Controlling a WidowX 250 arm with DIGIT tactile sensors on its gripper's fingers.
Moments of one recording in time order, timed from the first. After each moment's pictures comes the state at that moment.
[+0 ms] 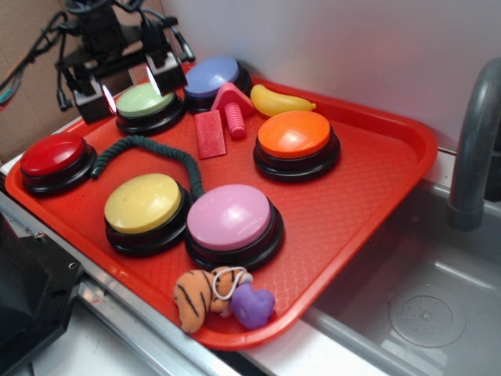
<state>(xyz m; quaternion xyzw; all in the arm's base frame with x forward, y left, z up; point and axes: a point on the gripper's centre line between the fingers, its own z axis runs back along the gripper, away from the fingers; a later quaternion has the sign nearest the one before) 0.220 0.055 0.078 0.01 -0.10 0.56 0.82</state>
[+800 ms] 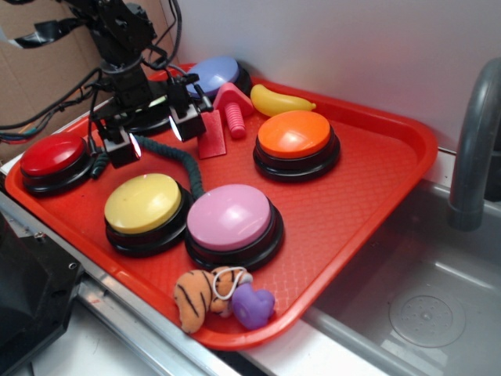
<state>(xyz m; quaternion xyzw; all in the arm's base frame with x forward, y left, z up) 0.228 0.056 0.026 -0.01 -0.10 0.55 0.83</state>
